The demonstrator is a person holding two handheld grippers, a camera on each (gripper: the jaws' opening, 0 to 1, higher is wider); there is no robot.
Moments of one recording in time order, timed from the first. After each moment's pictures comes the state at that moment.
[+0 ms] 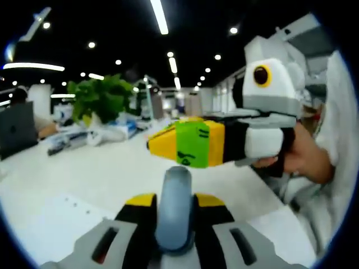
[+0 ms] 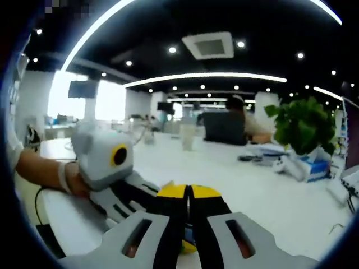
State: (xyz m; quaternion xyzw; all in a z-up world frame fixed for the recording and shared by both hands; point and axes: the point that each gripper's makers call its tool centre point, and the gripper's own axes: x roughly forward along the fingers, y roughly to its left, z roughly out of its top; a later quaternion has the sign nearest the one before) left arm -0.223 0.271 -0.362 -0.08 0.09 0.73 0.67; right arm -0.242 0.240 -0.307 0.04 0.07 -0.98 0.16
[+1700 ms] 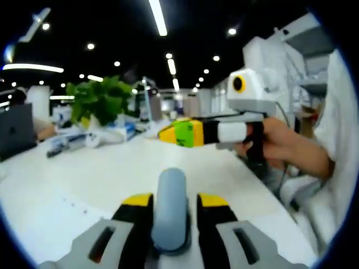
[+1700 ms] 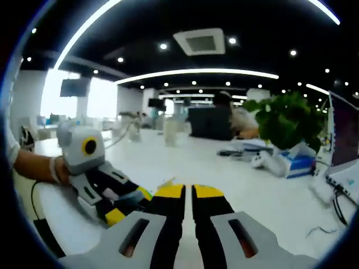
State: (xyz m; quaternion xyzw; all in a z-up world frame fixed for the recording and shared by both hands) left arm -0.222 0.271 -0.355 -0.06 0.09 0.72 0.68; right arm -0.230 0.314 -0.301 0.04 0.02 -0.99 0.13
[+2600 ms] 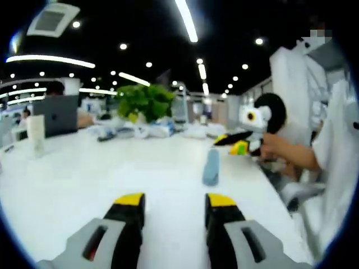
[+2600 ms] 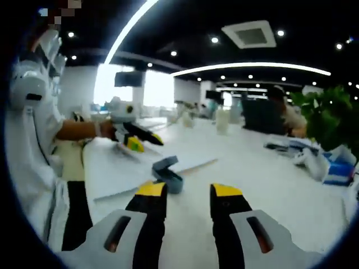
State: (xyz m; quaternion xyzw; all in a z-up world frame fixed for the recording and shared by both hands) left arm -0.263 0.128 -0.355 -0.11 0.06 0.81 0.58; right arm -0.202 0.294 -0.337 0.09 0.08 -0.91 0.40
